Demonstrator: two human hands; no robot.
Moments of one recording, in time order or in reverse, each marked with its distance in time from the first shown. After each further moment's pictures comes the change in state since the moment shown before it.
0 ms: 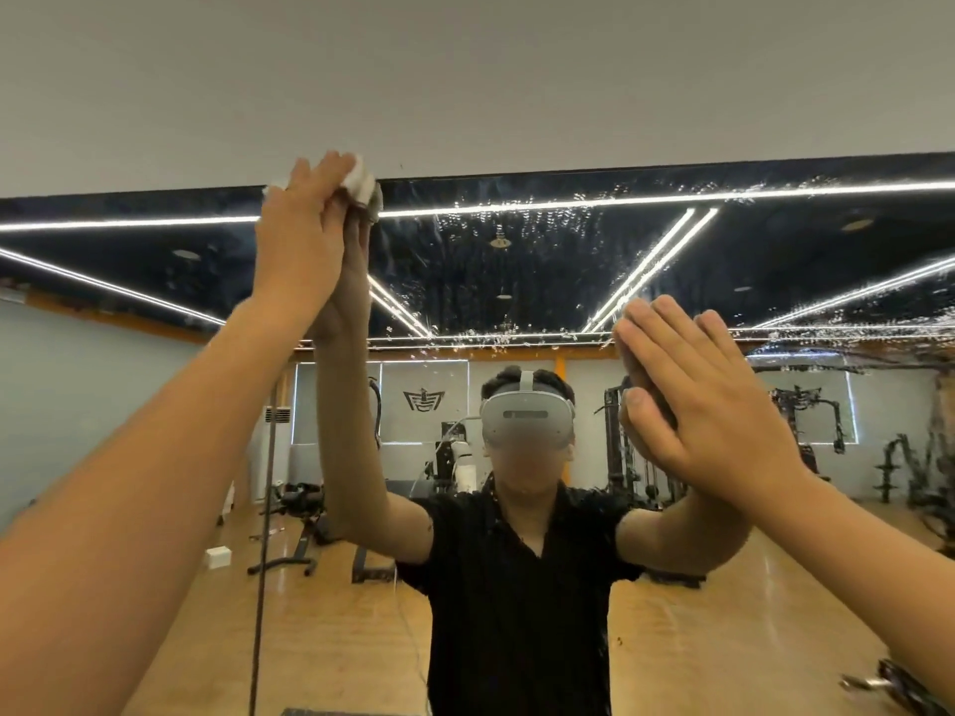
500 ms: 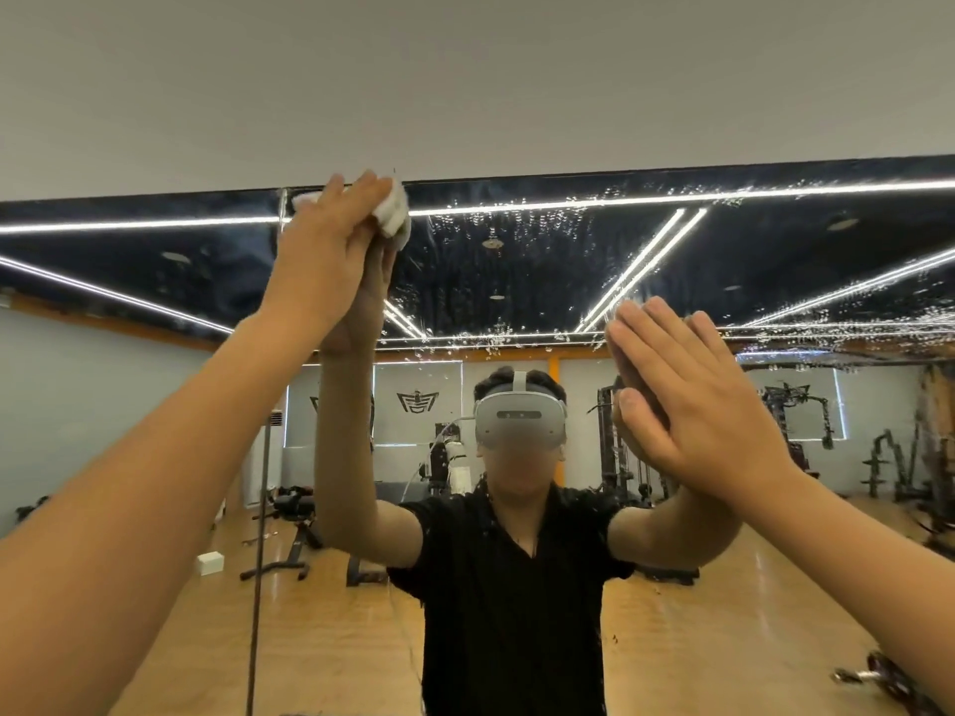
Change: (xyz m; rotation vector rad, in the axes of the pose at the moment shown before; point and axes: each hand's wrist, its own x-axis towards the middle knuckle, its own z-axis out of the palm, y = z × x) left_hand -0.018 0.021 0.001 0.021 -0.135 0.155; right_hand 0.000 -0.001 -0.001 -0.001 0.002 -0.003
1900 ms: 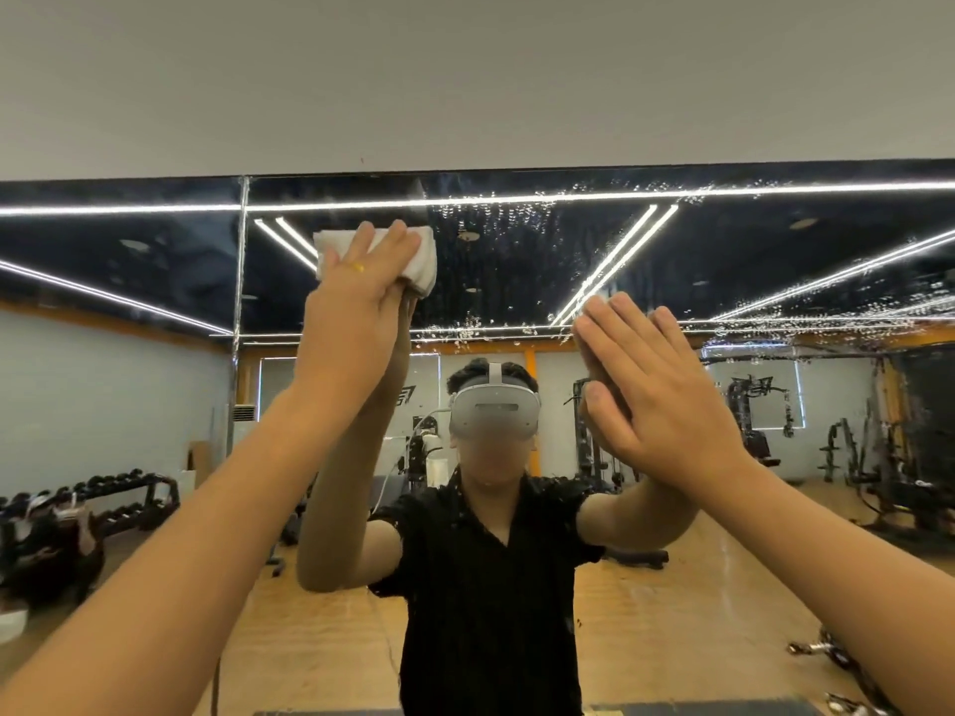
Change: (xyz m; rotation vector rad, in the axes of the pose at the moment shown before) left_hand -0.052 0.051 0.036 -0.119 0.037 -0.094; right_hand 0.001 0.000 0.001 0.007 0.005 0.003
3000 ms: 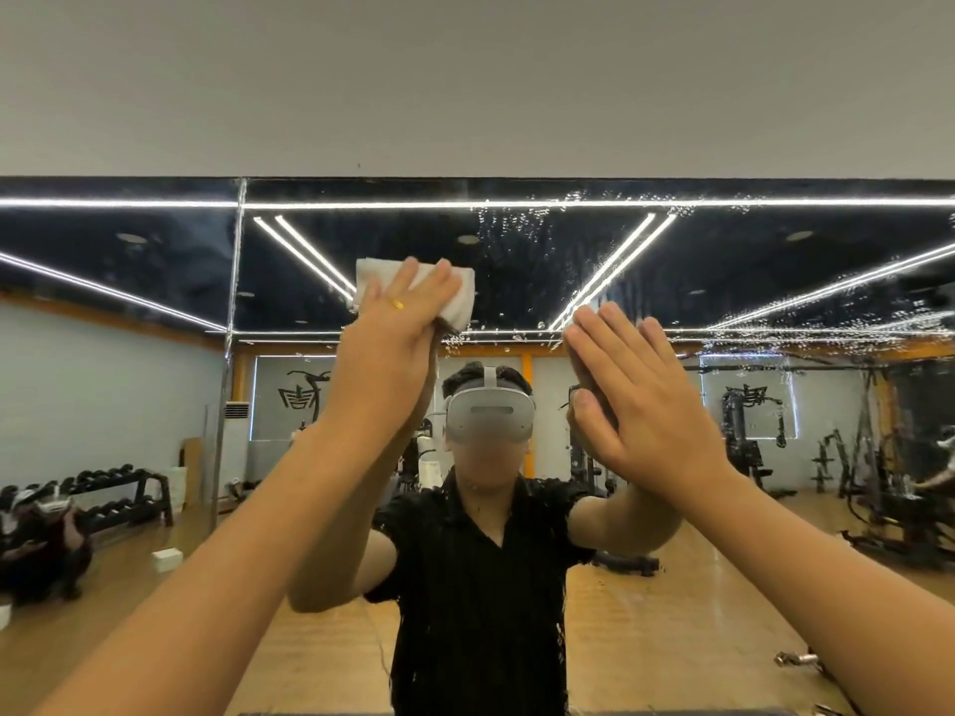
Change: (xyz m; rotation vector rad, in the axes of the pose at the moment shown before) left_hand -0.022 0.016 0.022 -0.084 -0.069 0.040; right_hand -0.001 0.001 0.001 0.012 0.003 -0.002
